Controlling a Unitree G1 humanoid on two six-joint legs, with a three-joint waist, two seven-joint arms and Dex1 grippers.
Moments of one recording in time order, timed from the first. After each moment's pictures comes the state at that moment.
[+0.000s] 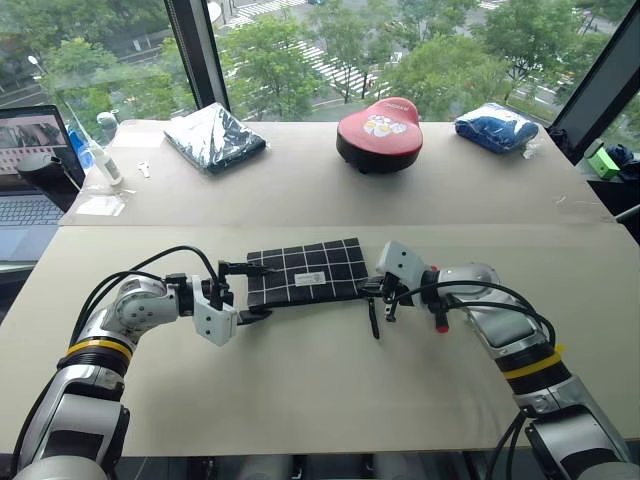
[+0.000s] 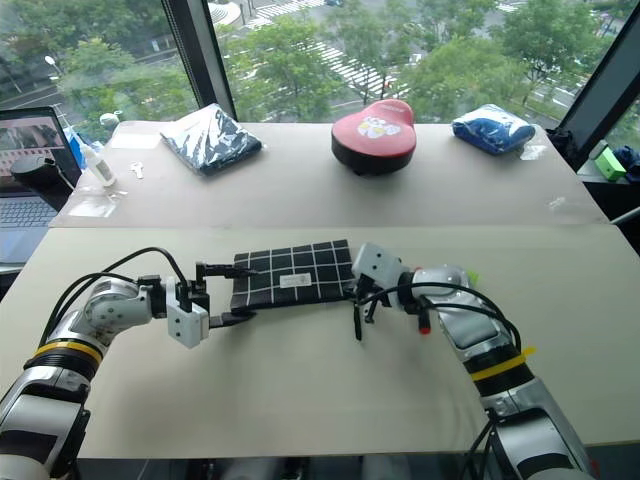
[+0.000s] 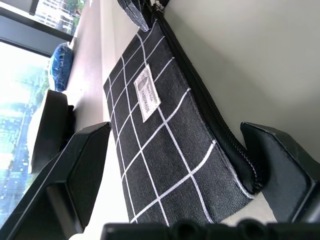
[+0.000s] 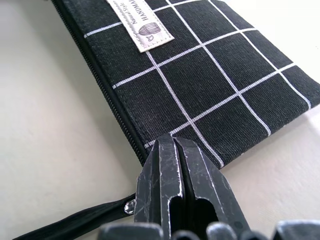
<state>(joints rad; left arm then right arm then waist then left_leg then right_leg) -0.62 0.71 -0.18 0.85 0.32 -1.32 -0.76 -0.53 -0.56 0.30 0.05 0.06 0.38 0.96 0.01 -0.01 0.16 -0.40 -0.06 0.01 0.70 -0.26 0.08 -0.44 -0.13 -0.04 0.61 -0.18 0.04</state>
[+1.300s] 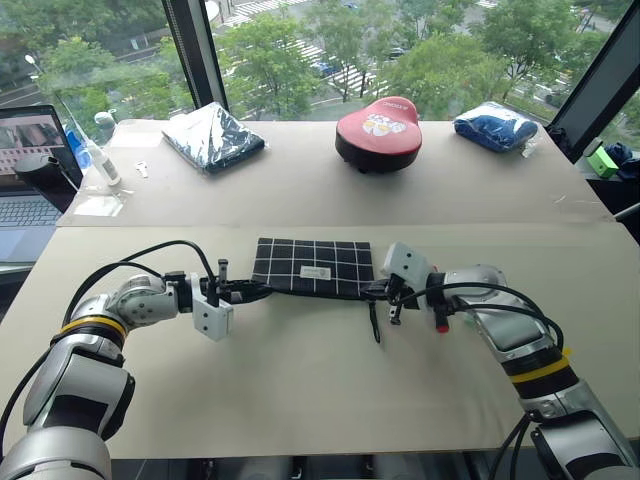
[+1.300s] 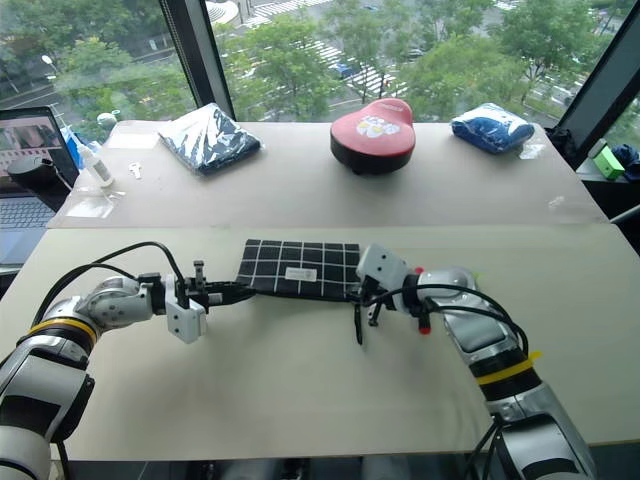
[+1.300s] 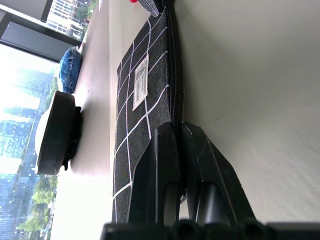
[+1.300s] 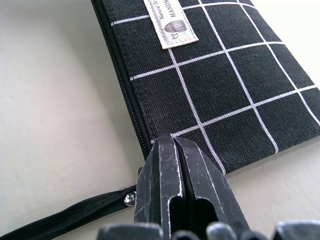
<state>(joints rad) -0.79 0.73 -0.37 1.18 0.50 -1.50 -0.43 -0.50 -0.57 0.27 0.00 0.07 0.42 0.98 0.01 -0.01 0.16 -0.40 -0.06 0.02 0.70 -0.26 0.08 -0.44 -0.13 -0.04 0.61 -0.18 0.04</state>
